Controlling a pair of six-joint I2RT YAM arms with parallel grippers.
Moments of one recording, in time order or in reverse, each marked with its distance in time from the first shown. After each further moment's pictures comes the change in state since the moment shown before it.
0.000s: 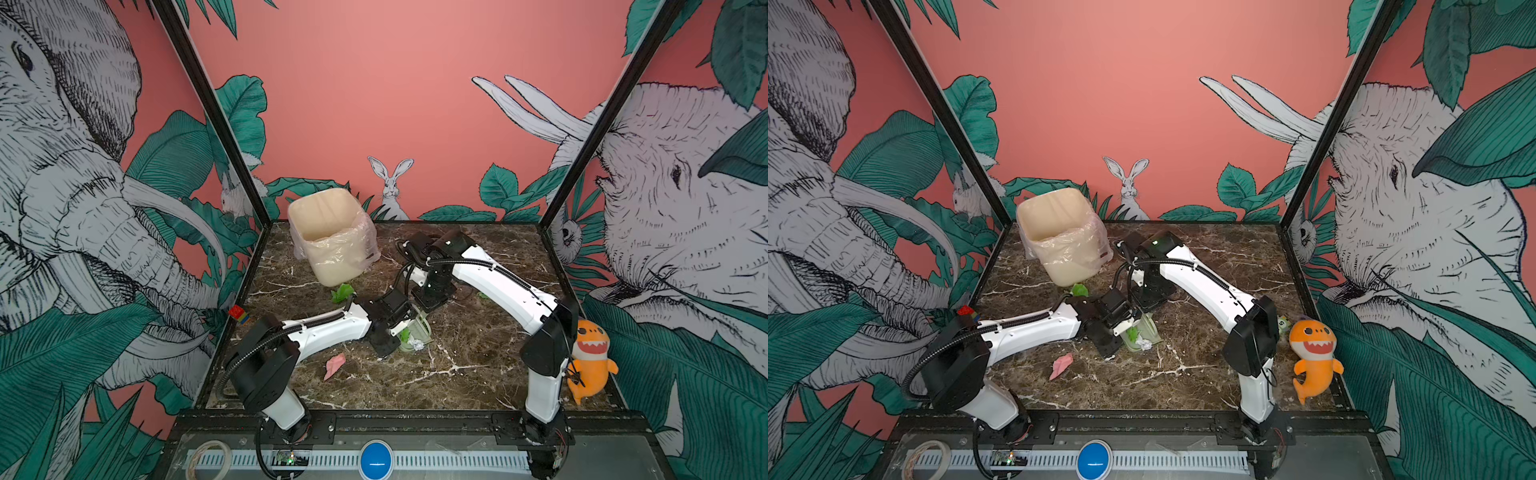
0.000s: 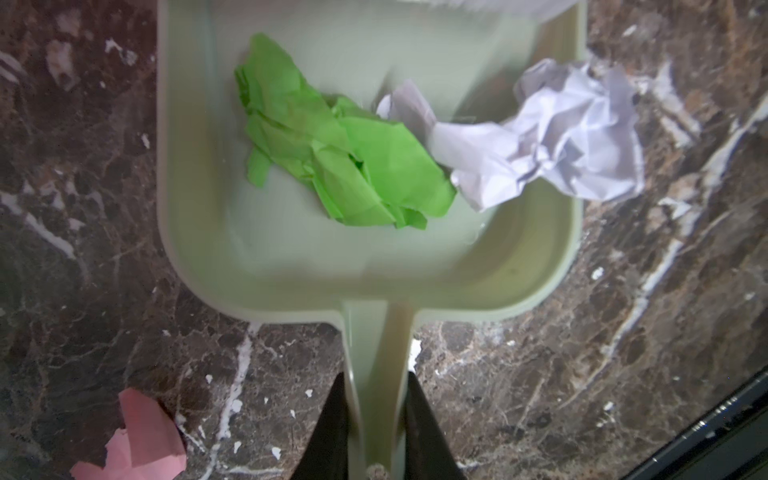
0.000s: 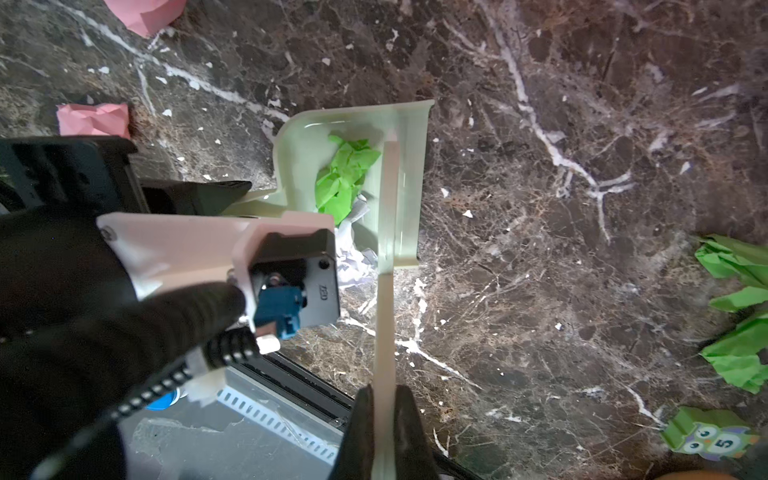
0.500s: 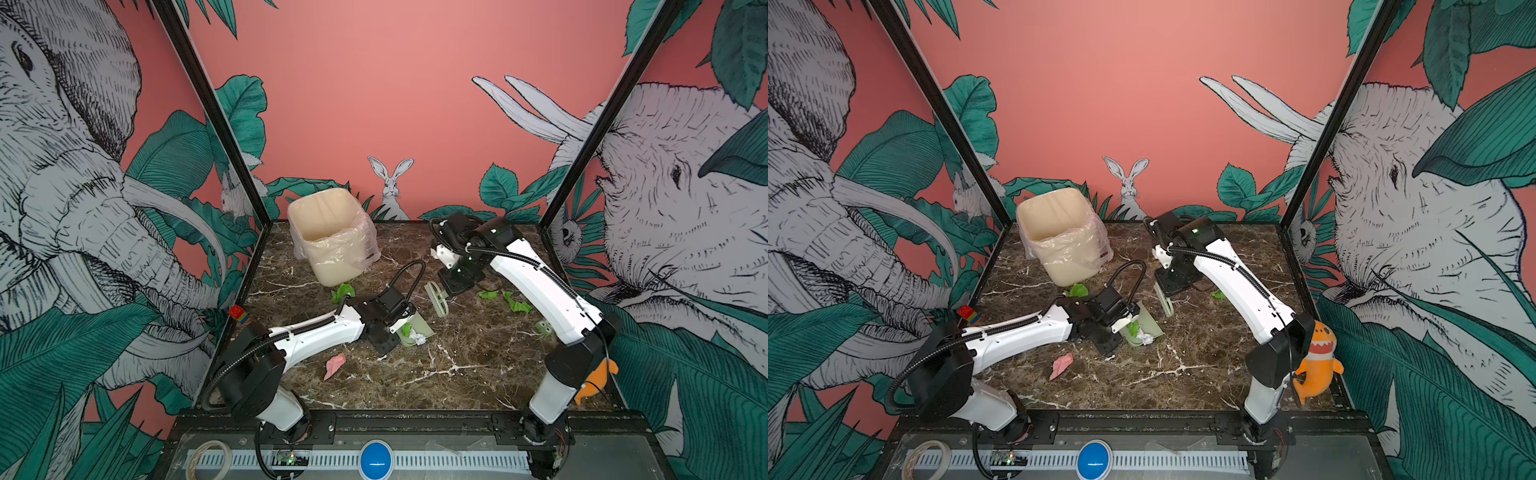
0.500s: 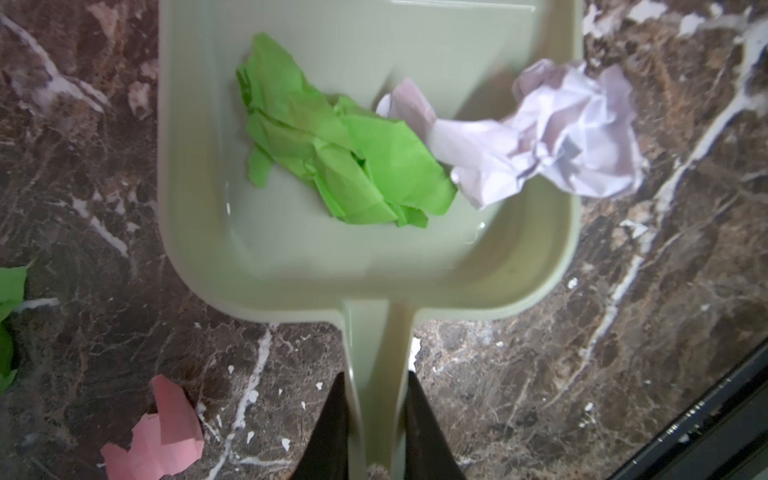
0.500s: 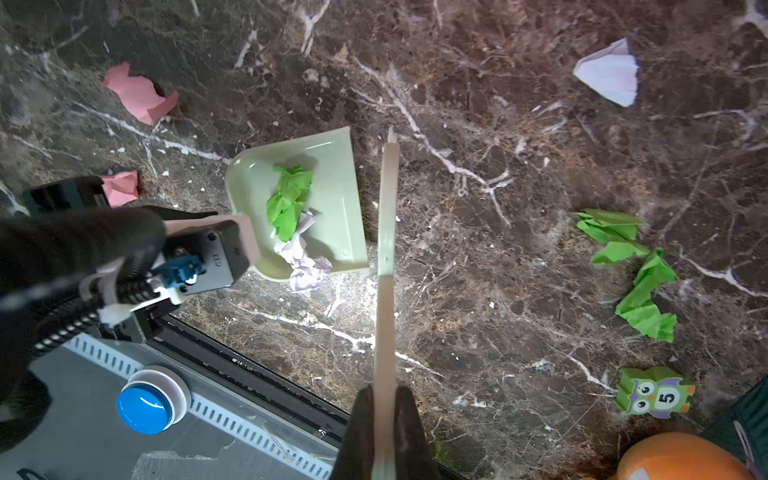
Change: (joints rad) left arm -0.001 -0.091 -0.016 0.021 -0.016 -0.044; right arm -0.169 -0.192 -0.024 -0.004 0.032 -0.018
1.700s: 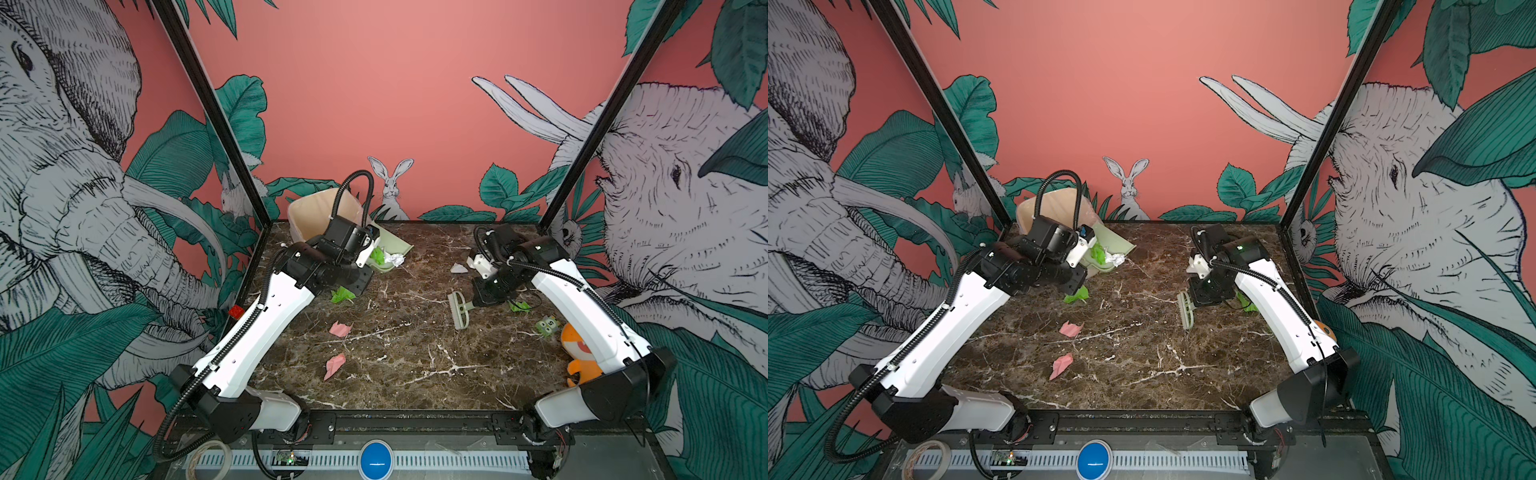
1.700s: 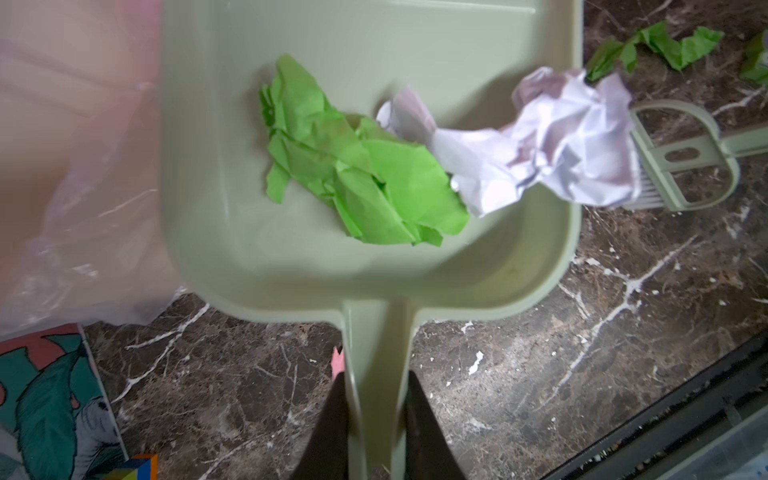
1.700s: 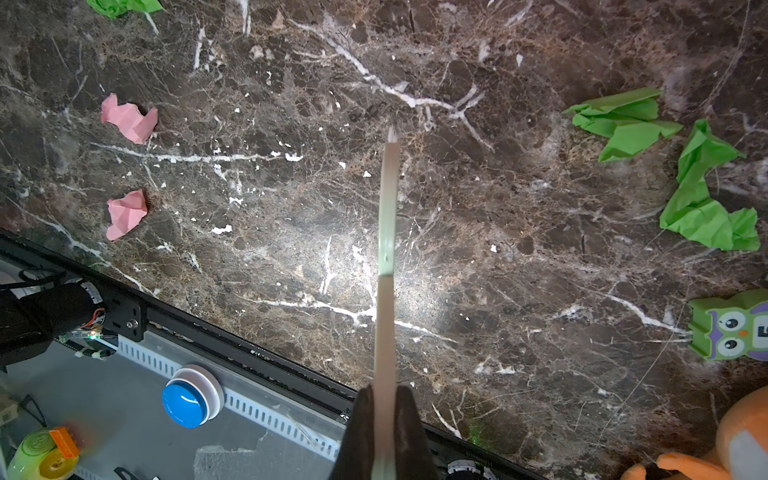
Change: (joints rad) left arm 0.310 -0.111 0.662 -0.452 -0.068 -0.029; right arm -0.200 -0.248 -0.372 0.117 -0.151 0.026
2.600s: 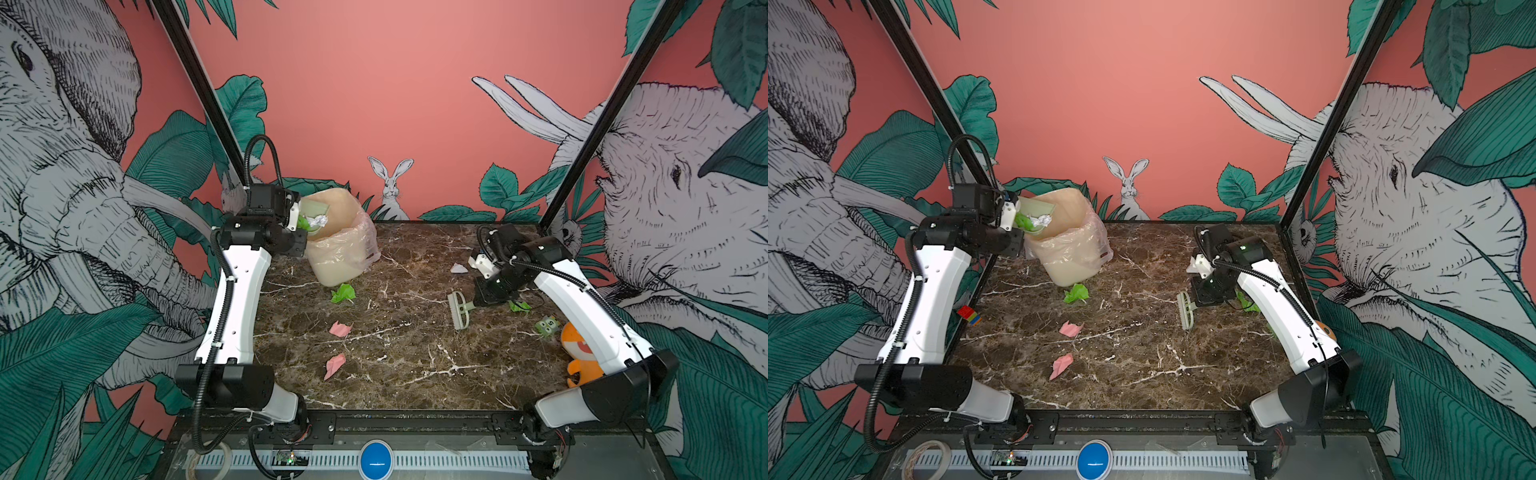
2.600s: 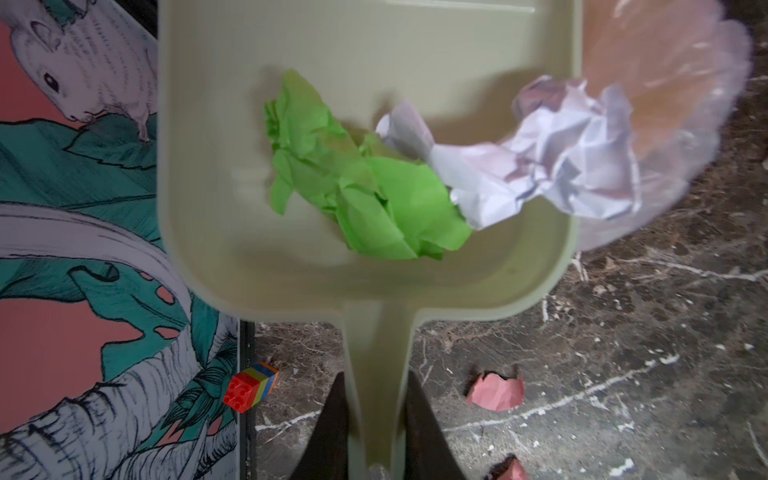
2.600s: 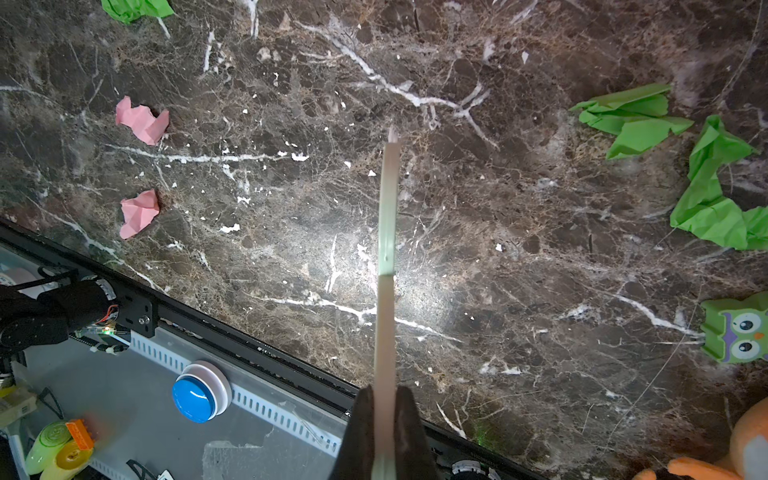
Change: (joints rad) left arm 0.552 0.145 0.188 -0.006 0.017 0.140; right arm -0.019 -0.004 -0.001 0.000 -0.029 -0.011
